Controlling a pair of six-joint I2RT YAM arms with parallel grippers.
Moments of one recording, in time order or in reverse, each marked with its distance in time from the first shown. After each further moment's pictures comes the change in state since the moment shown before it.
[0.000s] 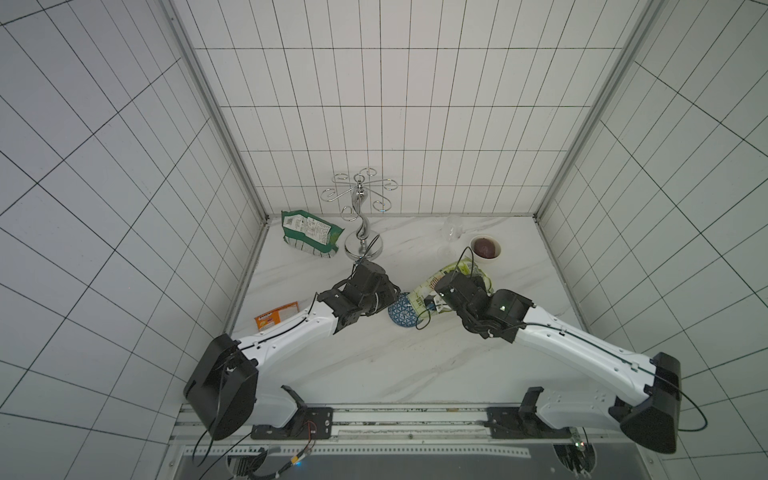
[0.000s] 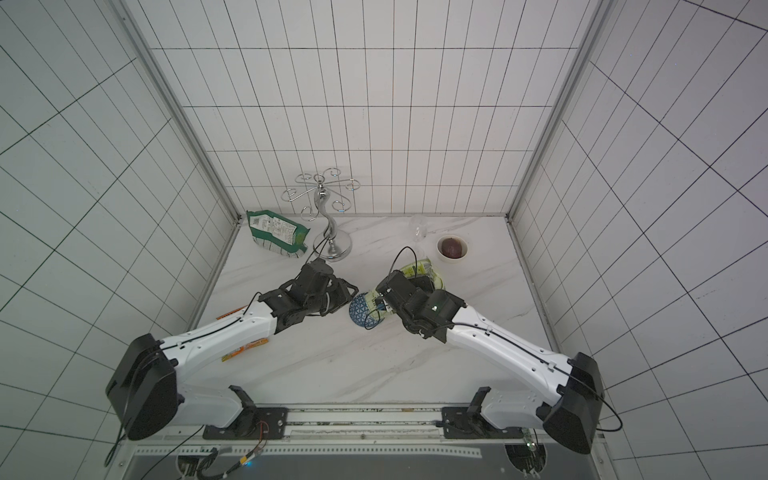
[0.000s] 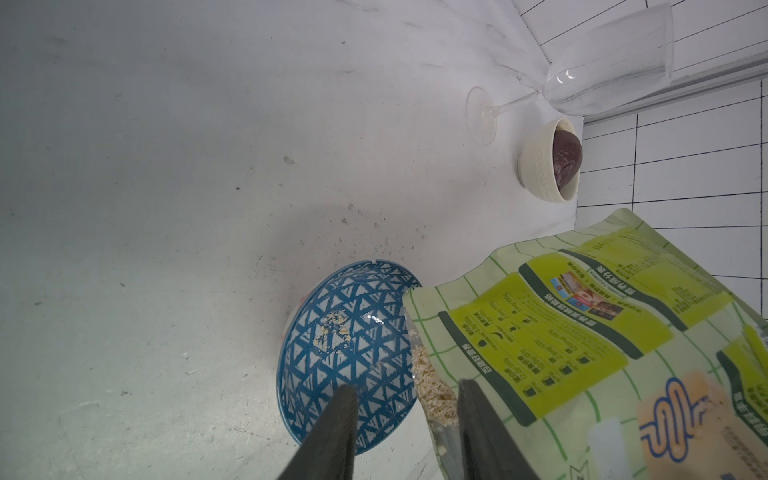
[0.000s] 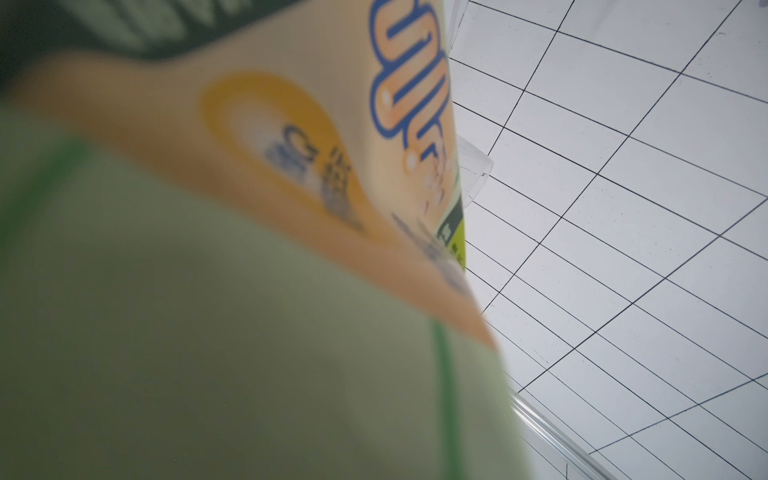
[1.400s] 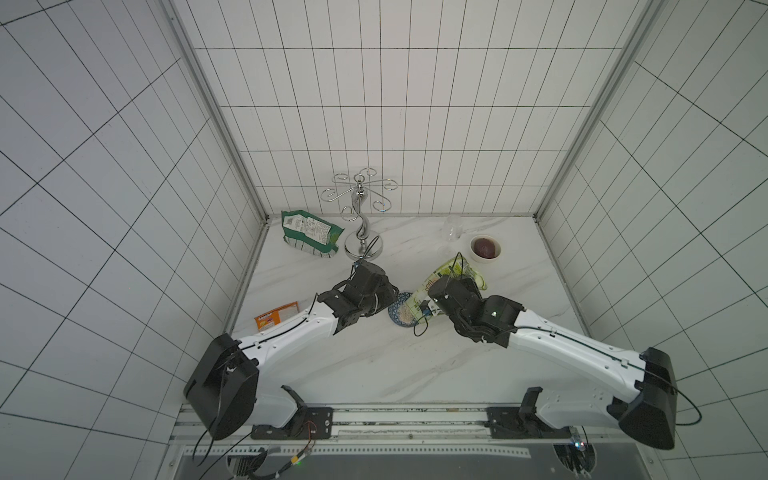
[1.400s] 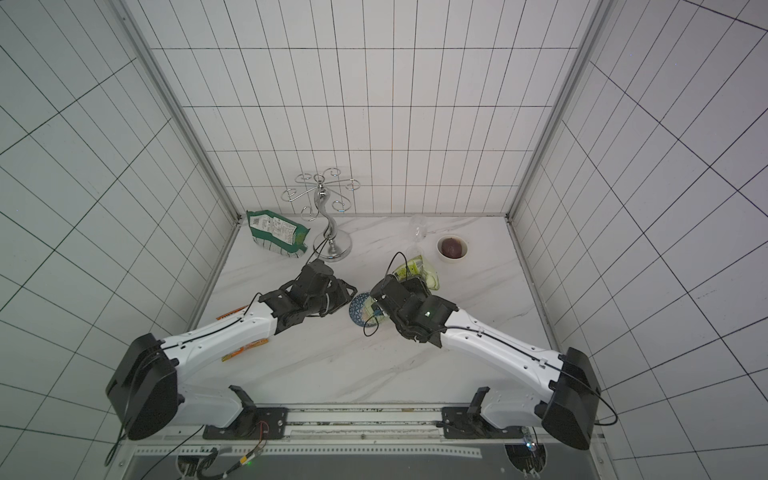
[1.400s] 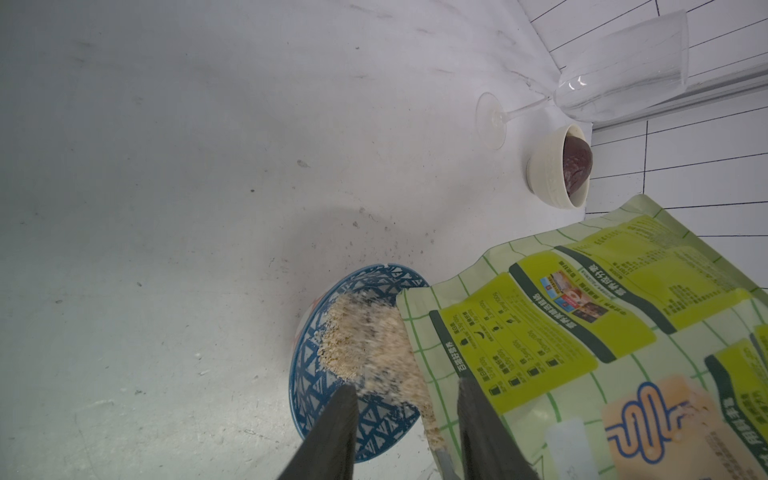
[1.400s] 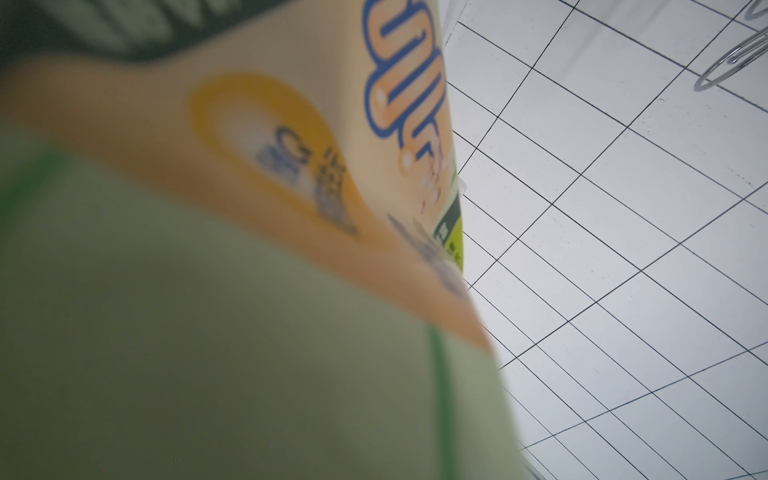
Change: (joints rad) left arm 0.000 0.001 -0.010 0.000 -0.020 -0.008; right arm 0.038 0.014 -0.060 0.143 0.071 -0.175
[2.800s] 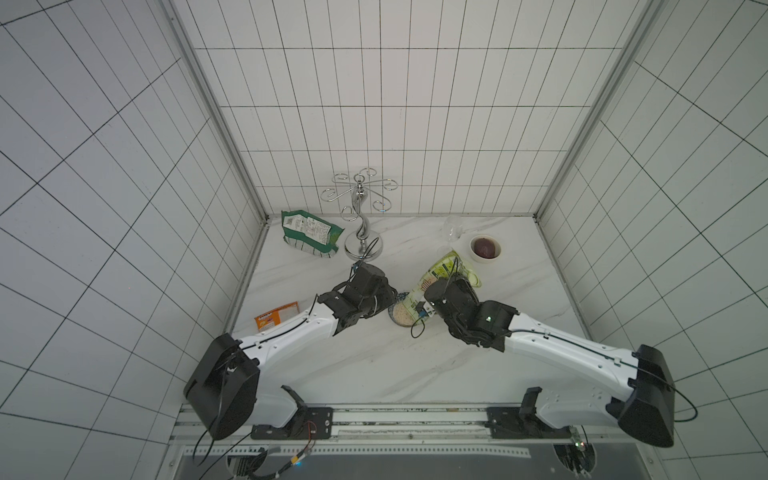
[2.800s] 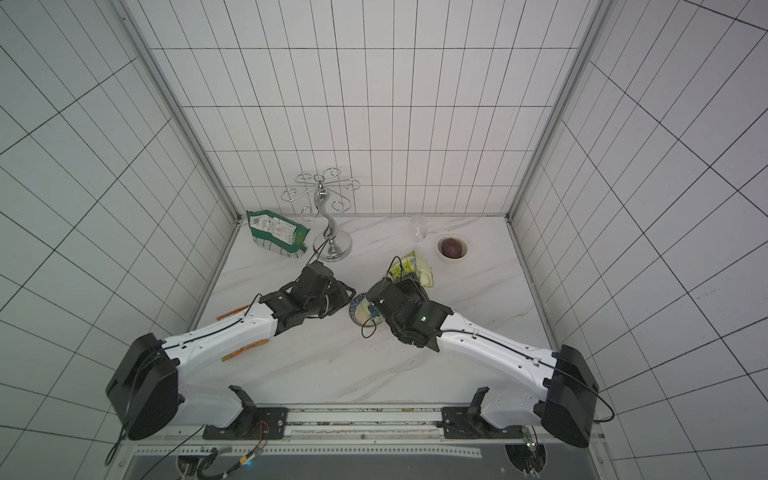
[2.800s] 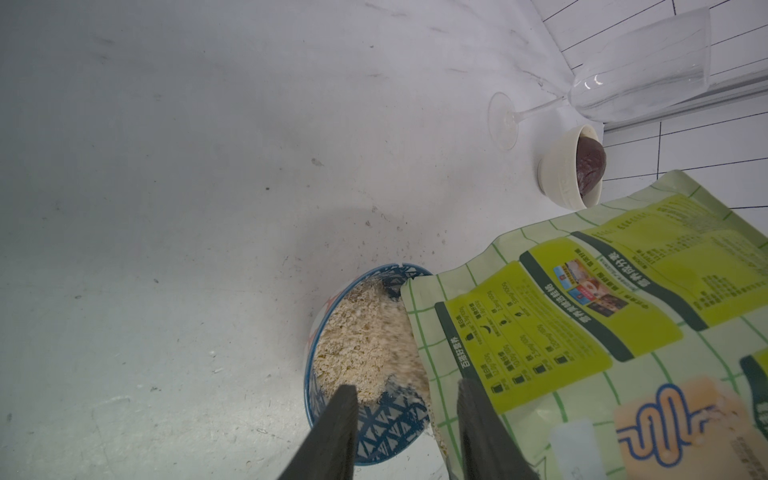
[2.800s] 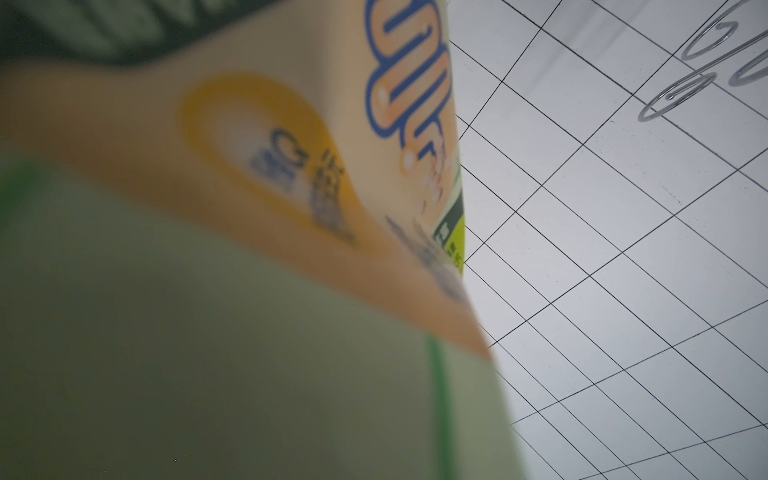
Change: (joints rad) left arm 0.001 0.000 -0.016 0.000 -0.011 0.000; right arm 0.026 0.011 -0.052 0.163 0.051 -0.135
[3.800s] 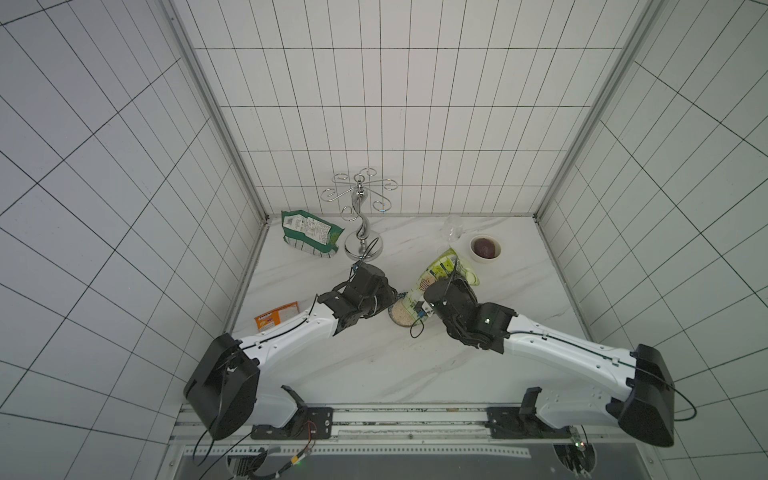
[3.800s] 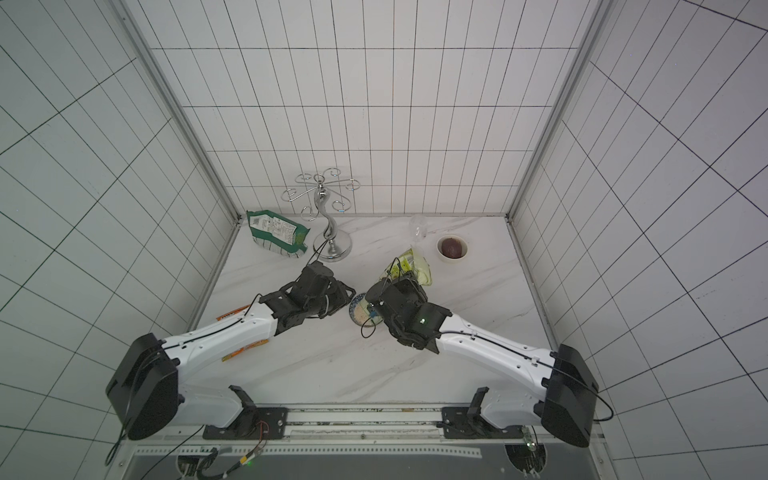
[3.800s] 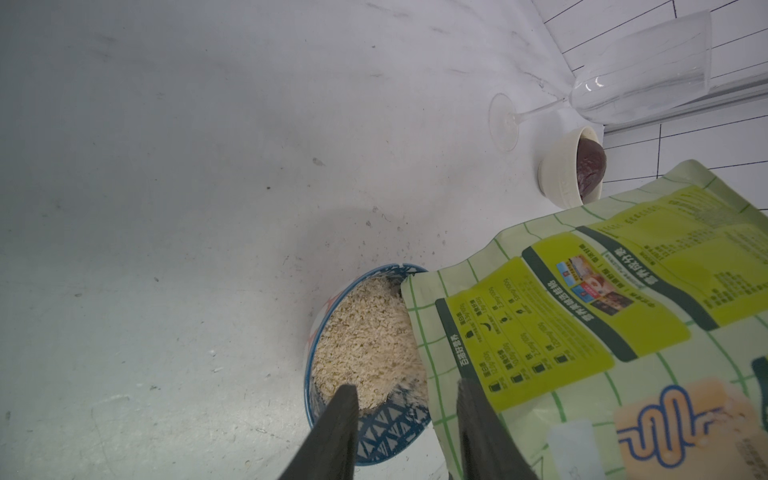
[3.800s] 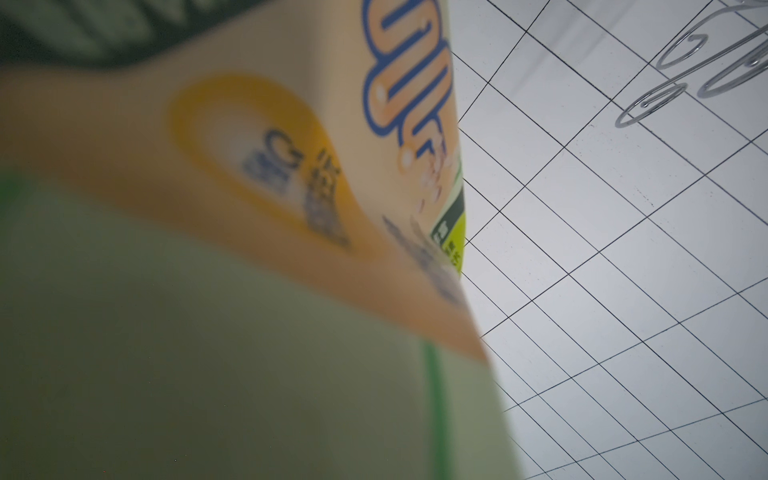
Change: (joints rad) left arm 0.000 0.000 0.000 0.000 -0.001 -0.007; right arm 0.006 0.001 -0.021 0.082 0.026 -0.071
